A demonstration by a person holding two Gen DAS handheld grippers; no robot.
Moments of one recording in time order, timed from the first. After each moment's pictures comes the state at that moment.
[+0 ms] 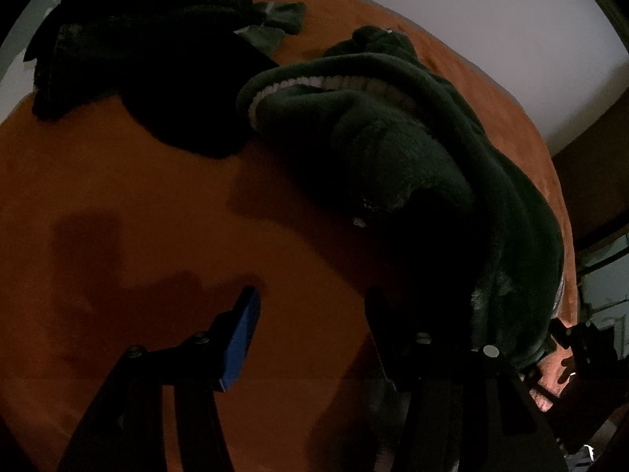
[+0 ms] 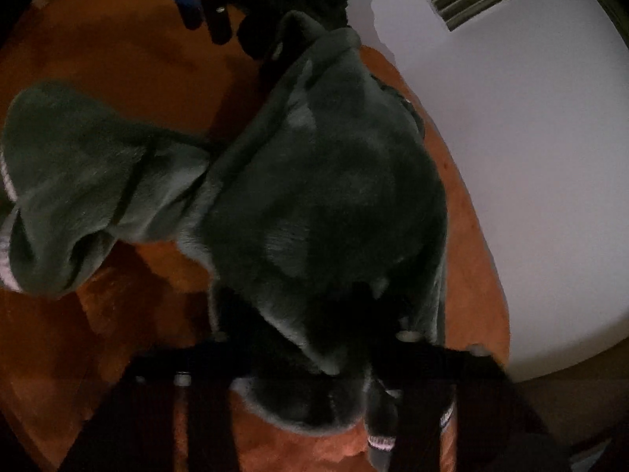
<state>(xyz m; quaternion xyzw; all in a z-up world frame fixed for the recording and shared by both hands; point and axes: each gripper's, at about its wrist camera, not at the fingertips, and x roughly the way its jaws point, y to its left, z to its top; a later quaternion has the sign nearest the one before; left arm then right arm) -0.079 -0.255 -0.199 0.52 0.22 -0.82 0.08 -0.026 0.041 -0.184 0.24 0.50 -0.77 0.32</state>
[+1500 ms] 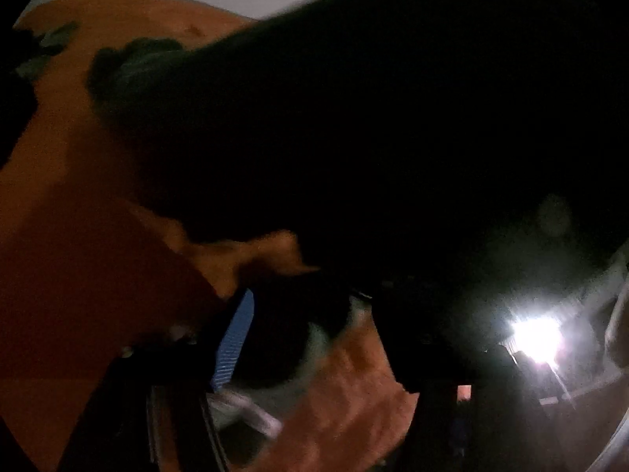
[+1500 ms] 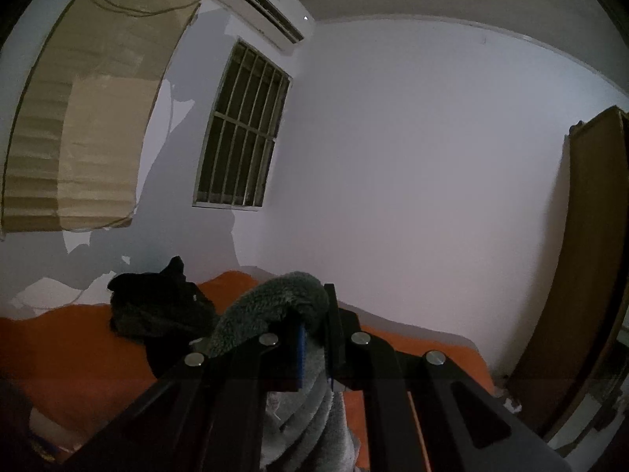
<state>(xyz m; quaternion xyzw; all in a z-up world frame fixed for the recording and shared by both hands) -0.005 -0.122 -0.153 0.46 0.18 -0.82 -0.27 0.072 0.172 0.245 0.03 0.11 -0.96 0.26</state>
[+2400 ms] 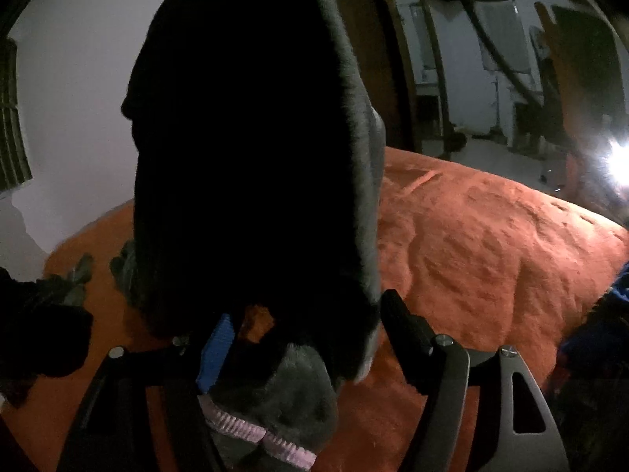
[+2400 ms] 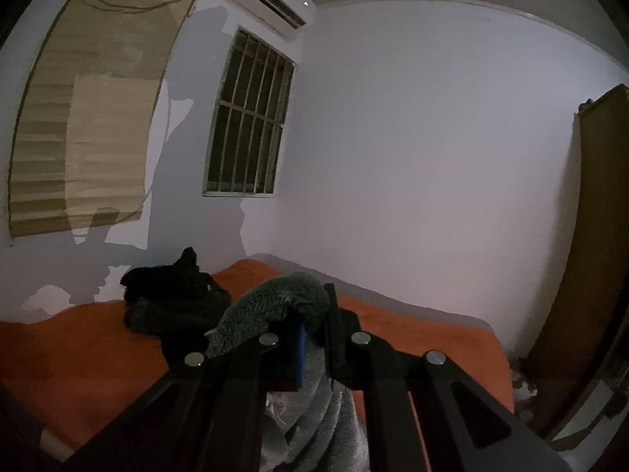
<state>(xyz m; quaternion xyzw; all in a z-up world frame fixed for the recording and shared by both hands) 0.109 -0.016 -0.137 0.23 -0.17 -0.93 -0.21 0.063 0.160 0.235 0.07 0.10 -0.95 0.28</state>
